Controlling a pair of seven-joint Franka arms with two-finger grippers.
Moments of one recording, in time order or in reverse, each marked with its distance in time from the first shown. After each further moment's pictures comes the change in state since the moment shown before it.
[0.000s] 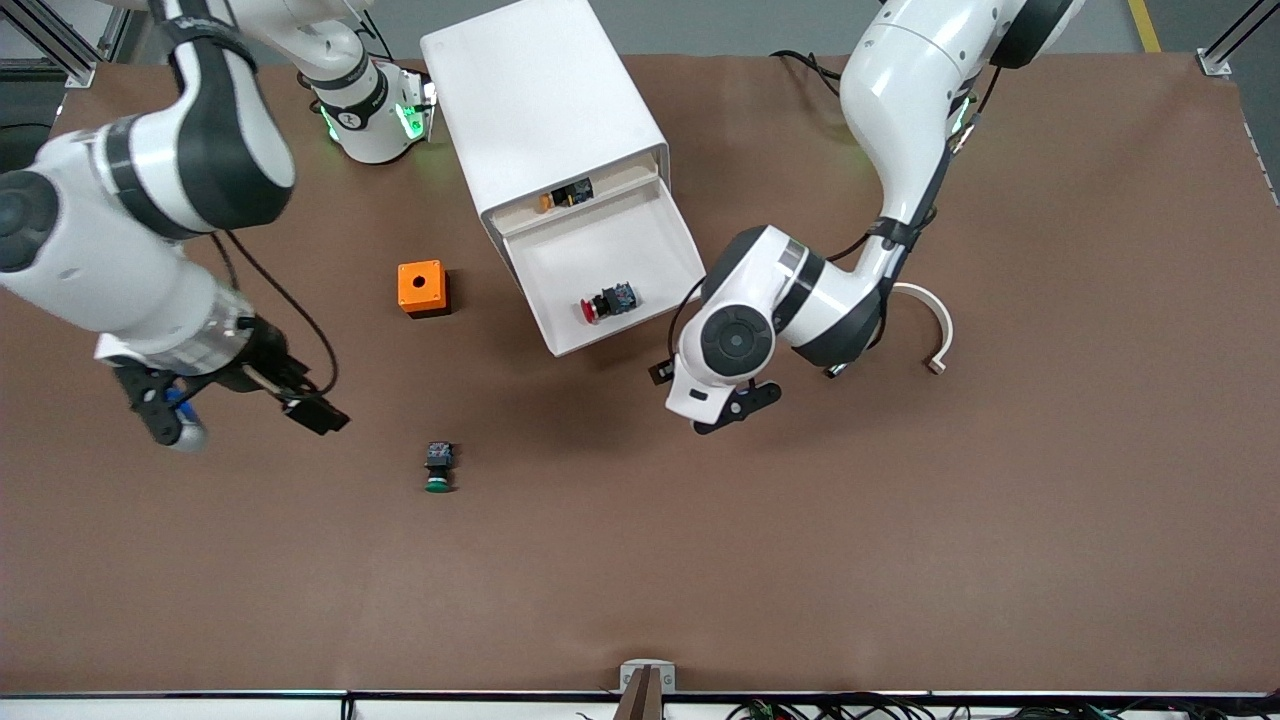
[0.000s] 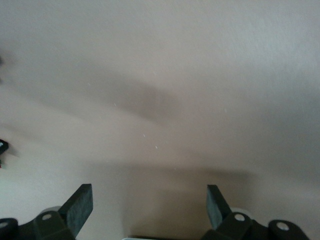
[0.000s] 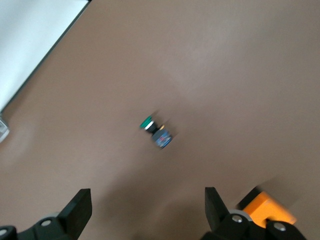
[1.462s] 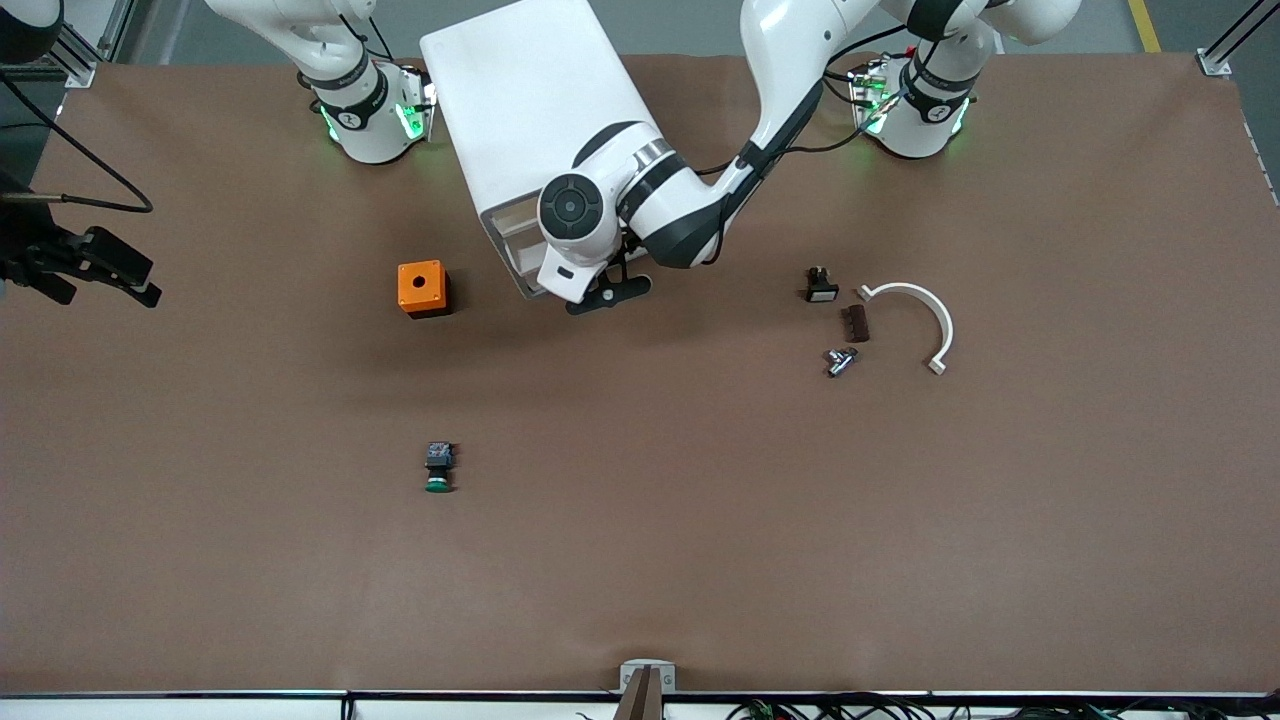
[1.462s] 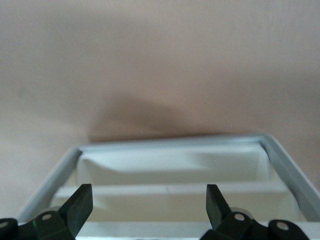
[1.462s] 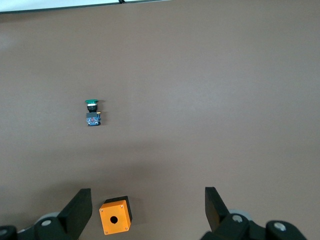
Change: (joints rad) left arm -0.283 0.002 -0.025 -0.011 -0.084 0.005 -0.147; right arm -0.209 -0.299 0.028 -0.103 -0.086 -0.164 -0.788
